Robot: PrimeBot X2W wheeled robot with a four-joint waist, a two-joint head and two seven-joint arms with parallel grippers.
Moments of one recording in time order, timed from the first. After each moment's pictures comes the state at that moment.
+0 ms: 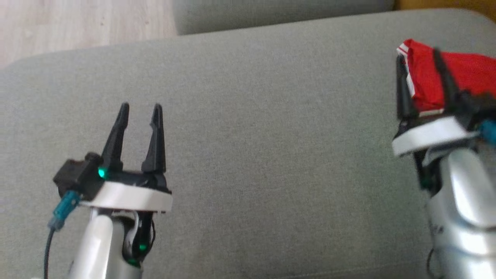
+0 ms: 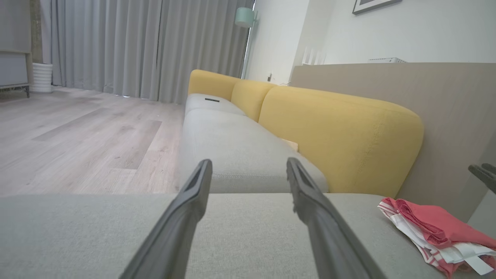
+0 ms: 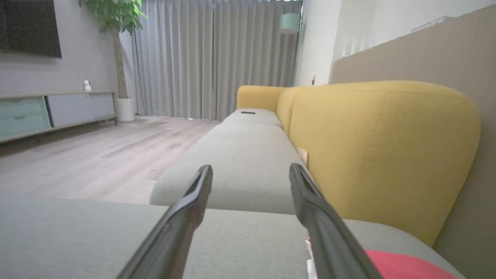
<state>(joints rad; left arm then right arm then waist) -0.18 0.04 -0.15 0.07 -0.27 -0.08 -0.26 -0.50 -0.18 0.05 0.45 0.08 0.13 -0.23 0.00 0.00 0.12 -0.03</state>
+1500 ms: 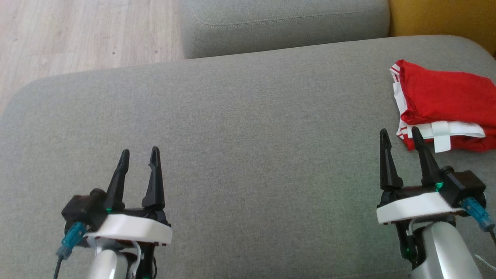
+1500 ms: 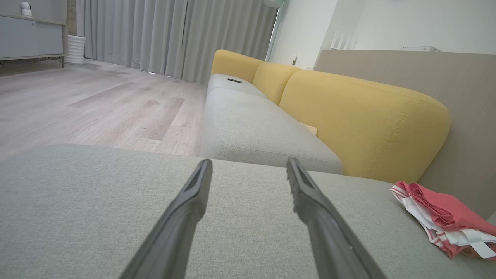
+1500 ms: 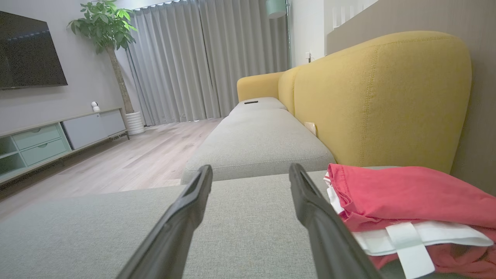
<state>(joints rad) -0.02 0.04 -0.15 0.10 -0.31 -0.01 -0.26 -0.13 -0.05 0.02 0.26 0.15 0.13 -0.25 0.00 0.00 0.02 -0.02</state>
